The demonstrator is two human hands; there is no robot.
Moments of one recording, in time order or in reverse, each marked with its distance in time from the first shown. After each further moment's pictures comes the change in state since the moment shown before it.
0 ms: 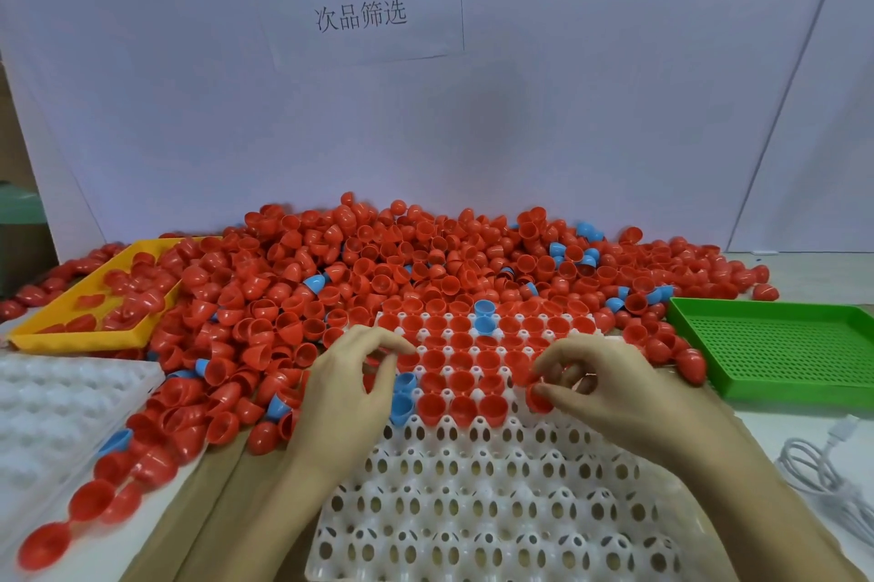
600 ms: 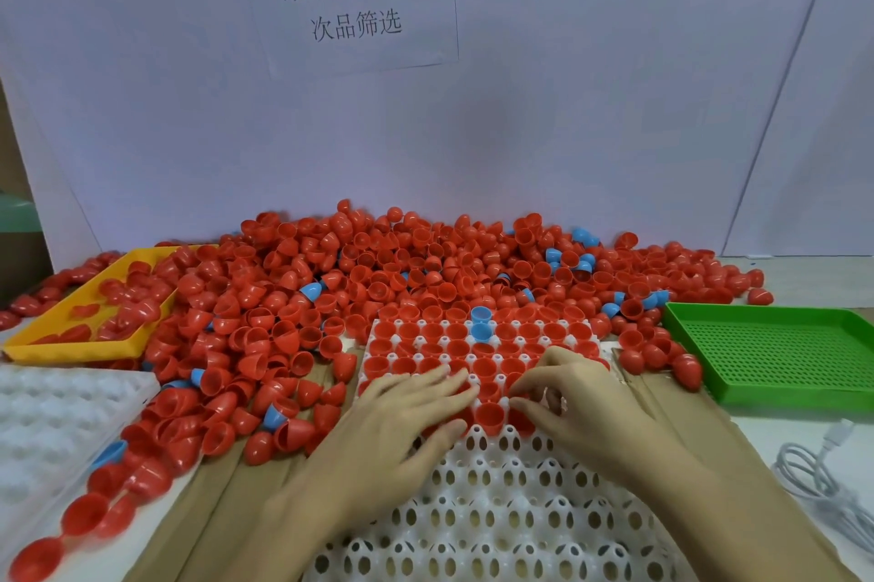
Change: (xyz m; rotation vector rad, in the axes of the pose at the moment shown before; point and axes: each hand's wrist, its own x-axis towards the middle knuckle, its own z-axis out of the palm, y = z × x) left_hand -0.010 0.003 0.013 0.345 -0.595 0.249; right_hand 0.002 -0.011 0.022 -0.197 -0.049 -0.046
